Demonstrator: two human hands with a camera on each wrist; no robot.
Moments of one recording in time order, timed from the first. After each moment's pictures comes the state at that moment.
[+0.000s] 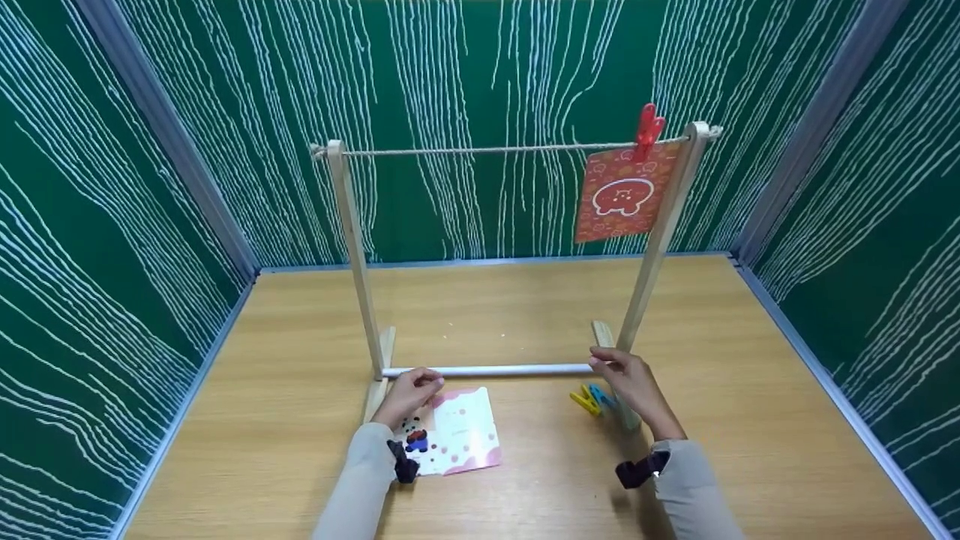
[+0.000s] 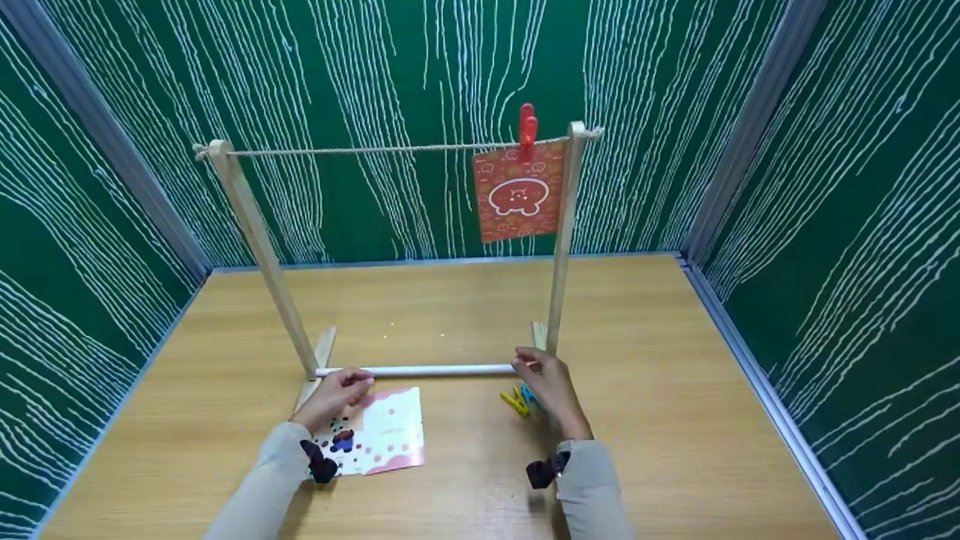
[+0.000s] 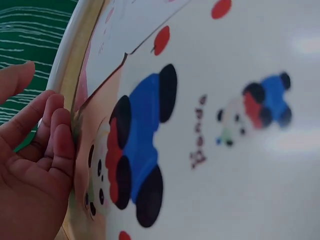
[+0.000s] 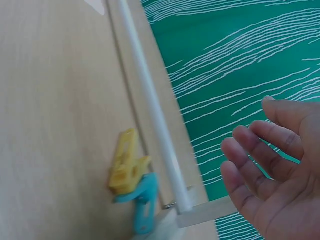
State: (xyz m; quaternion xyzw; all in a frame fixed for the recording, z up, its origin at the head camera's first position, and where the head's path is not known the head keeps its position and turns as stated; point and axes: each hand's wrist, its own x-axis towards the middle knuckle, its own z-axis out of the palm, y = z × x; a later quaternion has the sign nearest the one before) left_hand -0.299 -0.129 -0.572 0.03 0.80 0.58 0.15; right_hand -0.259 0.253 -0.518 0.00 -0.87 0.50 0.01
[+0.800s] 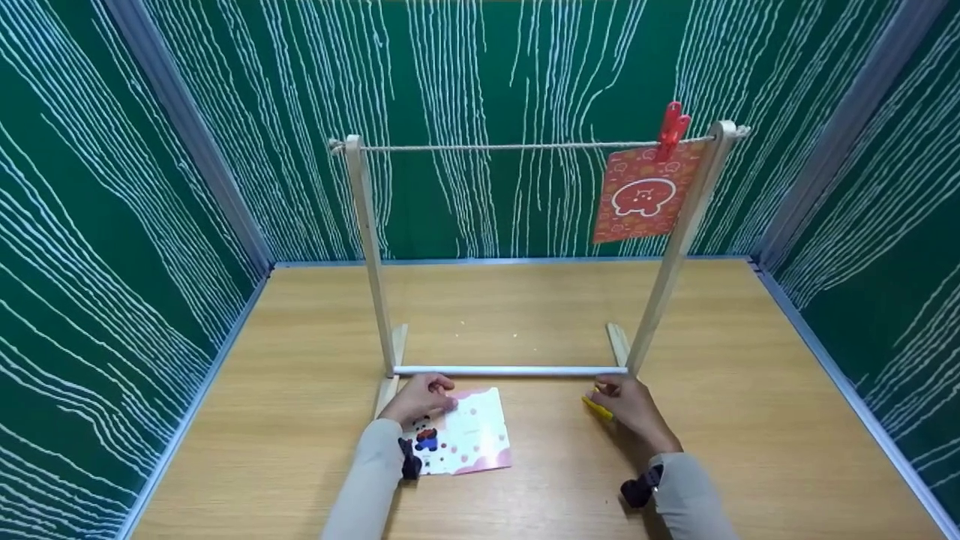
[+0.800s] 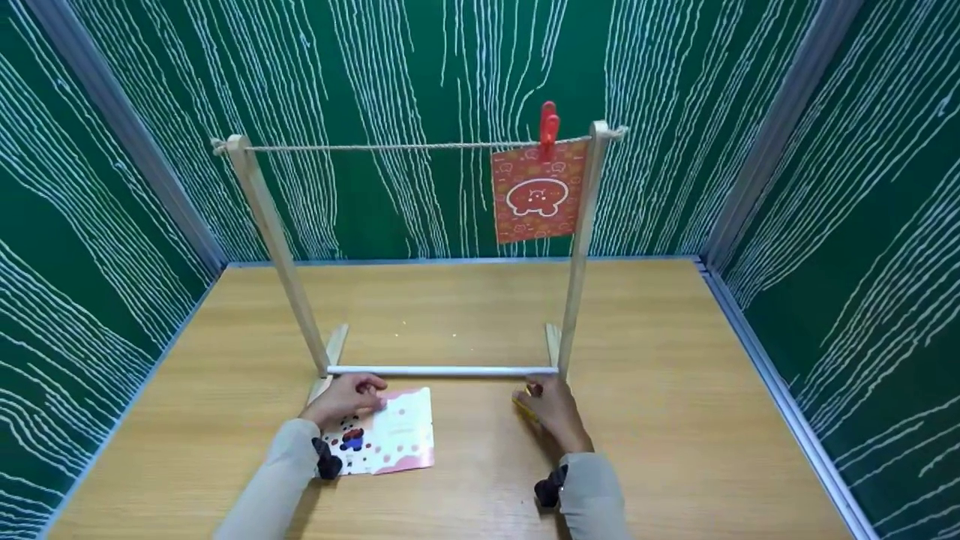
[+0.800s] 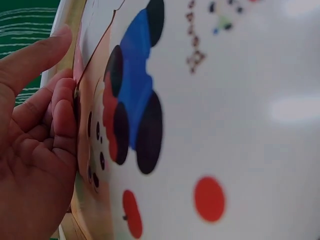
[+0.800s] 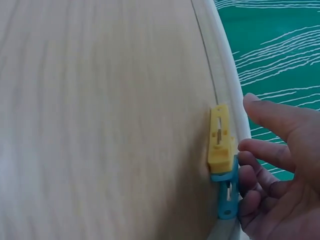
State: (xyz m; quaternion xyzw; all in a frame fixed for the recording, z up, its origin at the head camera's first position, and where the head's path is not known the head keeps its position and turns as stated) left_hand -0.299 -0.135 -0.571 0.08 0.84 0.51 0.17; right_hand -0.270 0.244 -0.567 0.04 -0.89 0.45 -0.01
